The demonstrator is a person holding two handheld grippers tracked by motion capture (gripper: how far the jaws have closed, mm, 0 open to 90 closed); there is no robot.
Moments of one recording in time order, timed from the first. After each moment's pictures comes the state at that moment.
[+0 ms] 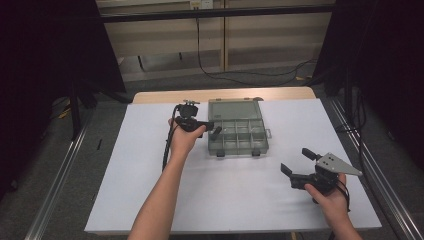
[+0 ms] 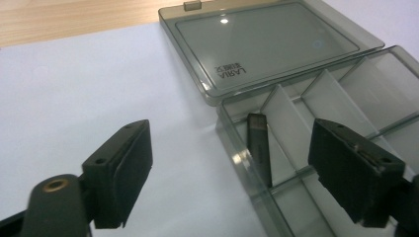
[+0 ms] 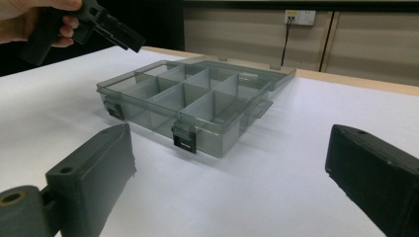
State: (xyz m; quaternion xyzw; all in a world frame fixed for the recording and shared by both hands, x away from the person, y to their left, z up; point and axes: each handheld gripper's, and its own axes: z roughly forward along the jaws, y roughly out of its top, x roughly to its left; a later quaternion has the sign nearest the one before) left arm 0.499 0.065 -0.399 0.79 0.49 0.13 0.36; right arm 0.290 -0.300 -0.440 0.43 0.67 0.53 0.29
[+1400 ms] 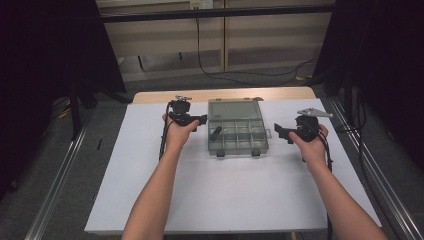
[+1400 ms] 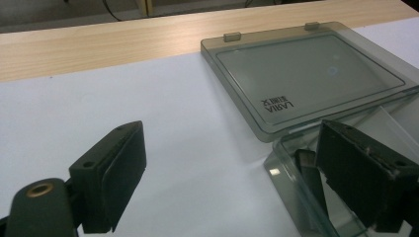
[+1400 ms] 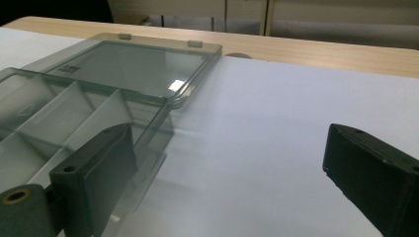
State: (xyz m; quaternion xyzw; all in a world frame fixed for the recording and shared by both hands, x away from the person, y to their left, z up) left arm 0.524 0.084 -0.407 0.76 0.50 0.17 0.39; right arm 0.433 -0.304 -0.426 0.55 0.67 0.41 0.28
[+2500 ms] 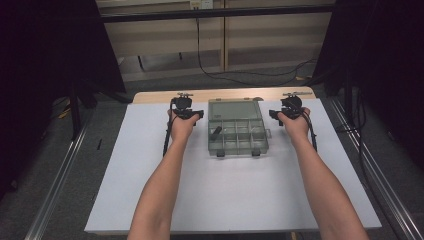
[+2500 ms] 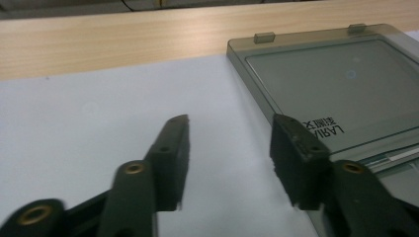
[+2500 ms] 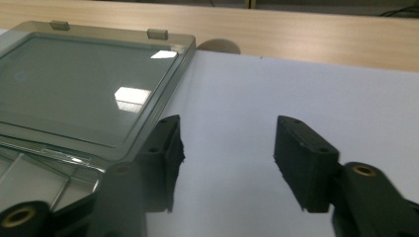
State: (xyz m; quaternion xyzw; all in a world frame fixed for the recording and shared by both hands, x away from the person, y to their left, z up) left arm 0.560 0.075 -0.431 0.75 0.52 0.16 0.37; right arm 0.518 -0.291 -0.438 0.61 0.68 0.34 0.23
